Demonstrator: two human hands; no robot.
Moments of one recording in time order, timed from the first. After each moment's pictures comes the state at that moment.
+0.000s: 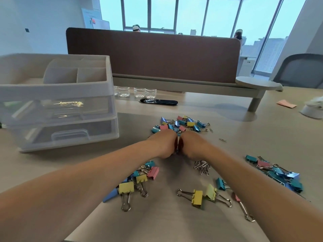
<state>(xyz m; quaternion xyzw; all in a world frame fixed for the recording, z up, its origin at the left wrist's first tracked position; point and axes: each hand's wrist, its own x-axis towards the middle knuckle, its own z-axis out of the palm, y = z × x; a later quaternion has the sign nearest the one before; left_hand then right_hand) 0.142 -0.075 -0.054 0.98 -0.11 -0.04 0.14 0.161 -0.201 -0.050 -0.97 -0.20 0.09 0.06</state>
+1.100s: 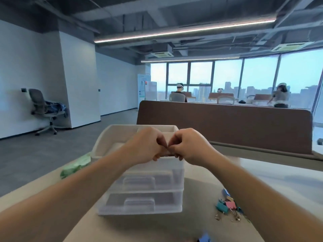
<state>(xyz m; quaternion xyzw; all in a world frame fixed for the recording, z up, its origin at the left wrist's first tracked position) 0.072 0.143 0.127 0.95 0.02 0.17 0.27 0.143 -0.001 0.125 -0.86 -0.38 -0.06 0.34</state>
